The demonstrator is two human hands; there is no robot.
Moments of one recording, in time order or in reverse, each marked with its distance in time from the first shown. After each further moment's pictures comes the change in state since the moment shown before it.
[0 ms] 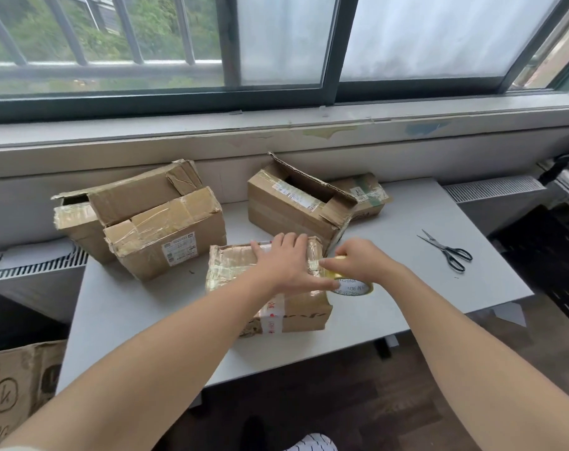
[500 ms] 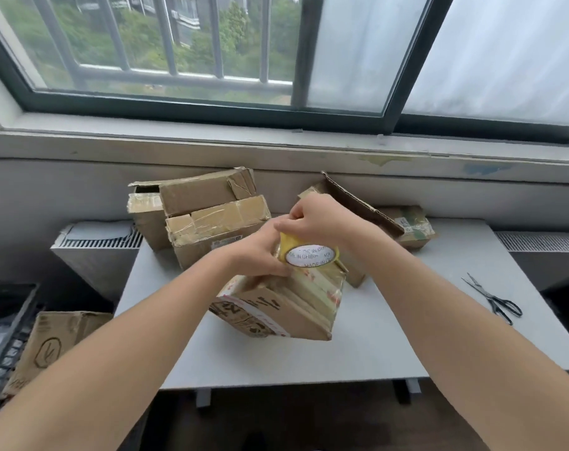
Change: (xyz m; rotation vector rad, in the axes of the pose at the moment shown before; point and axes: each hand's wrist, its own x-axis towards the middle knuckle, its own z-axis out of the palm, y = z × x) left_hand -0.062 -0.113 -0.067 -0.584 0.028 0.047; right_hand 0.017 -0.195 -0.038 -0.061 0.039 -0.430
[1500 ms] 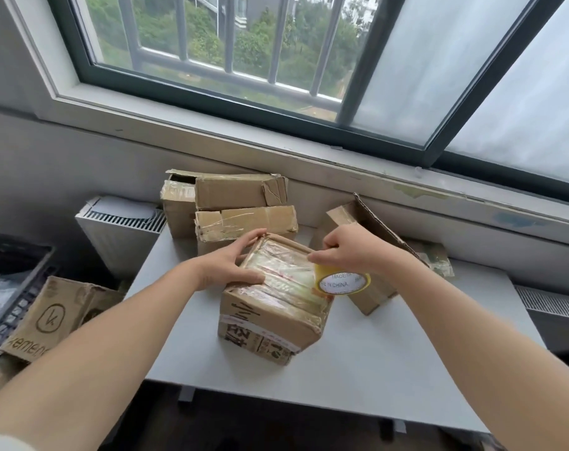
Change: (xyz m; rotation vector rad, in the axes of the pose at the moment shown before) left_hand -0.038 -0.114 -0.020 -0.615 0.046 -0.093; right_hand 0.020 0.012 0.001 -0.187 -0.213 -0.008
